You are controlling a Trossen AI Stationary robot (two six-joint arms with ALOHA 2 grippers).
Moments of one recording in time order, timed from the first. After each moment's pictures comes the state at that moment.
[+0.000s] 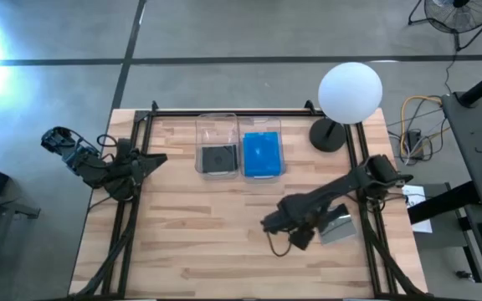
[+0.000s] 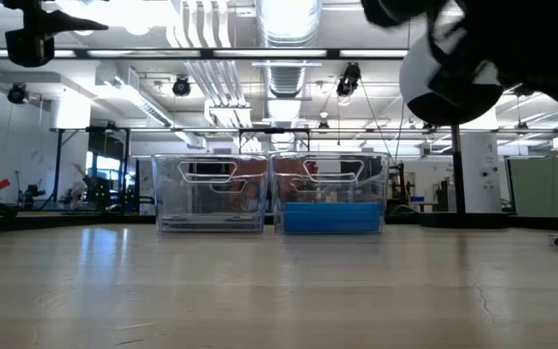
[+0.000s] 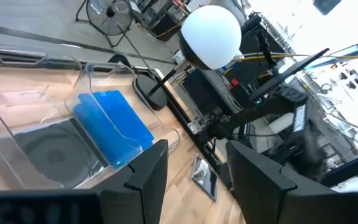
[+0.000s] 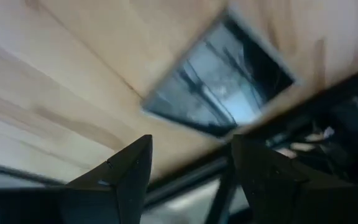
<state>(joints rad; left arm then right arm) -0.60 0.41 0.64 -0.51 -0.97 -1.05 0.36 1.95 1.51 -1.57 -0.28 0.95</state>
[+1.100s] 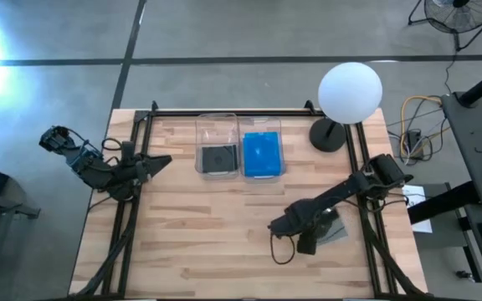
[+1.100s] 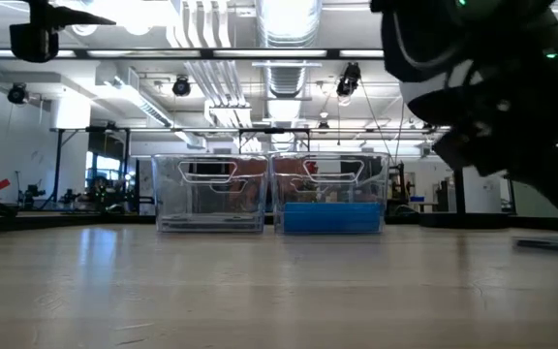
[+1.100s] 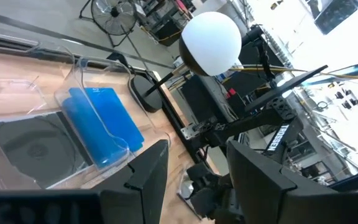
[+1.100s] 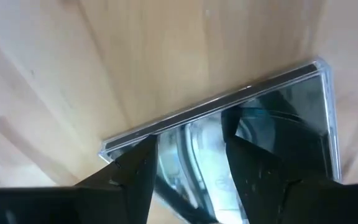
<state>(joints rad) -0.60 0.51 0.64 -0.41 -1.00 -1.13 0.39 1.92 1.18 -1.07 -0.25 0.59</state>
